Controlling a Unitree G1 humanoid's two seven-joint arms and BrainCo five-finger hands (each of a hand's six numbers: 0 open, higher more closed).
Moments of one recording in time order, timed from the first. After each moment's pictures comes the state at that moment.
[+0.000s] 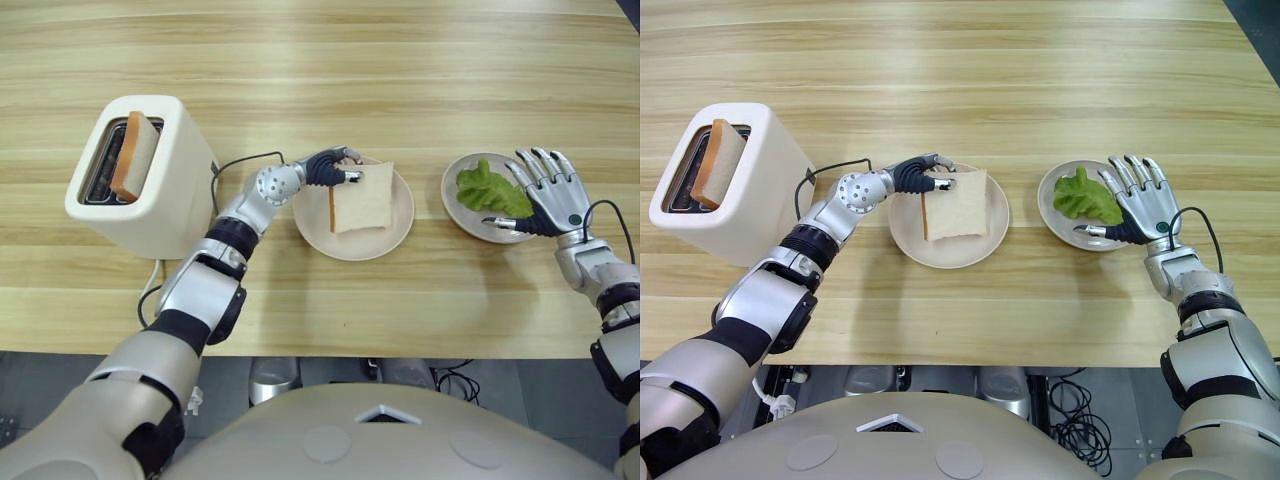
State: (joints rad) left arm -0.78 0.18 -0.36 1.02 0.35 -0.40 -0.36; right arm -0.50 -0.81 0.53 1.20 -1.07 -0.41 -1.01
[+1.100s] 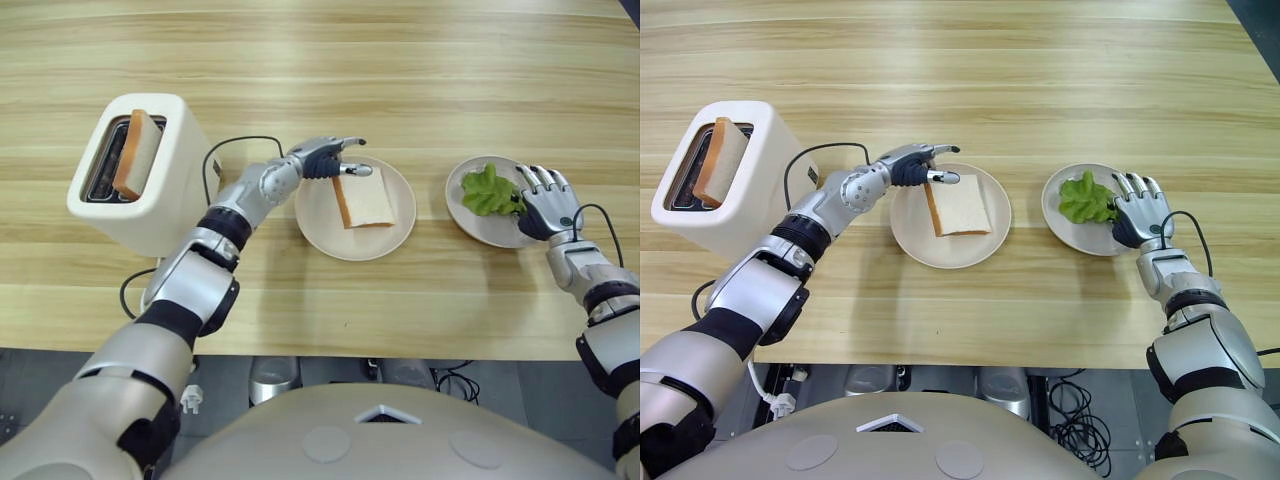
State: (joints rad) left arm -0.84 0.25 -0.47 1.03 0.56 -0.46 -0.10; right arm -0.53 -0.75 0.57 1.29 -0.91 -0.38 -0.83
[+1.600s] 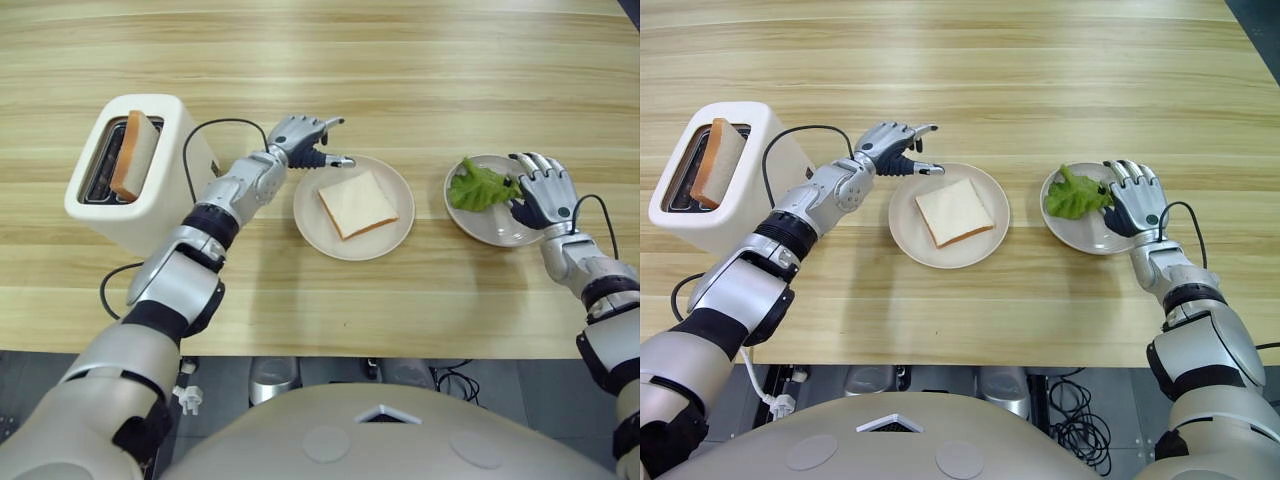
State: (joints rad) left arm -0.83 0.32 -0.55 0.96 0.79 -0.30 0.21; right arm -0.55 -0.75 0.54 1.22 -0.86 -0.52 -0.92
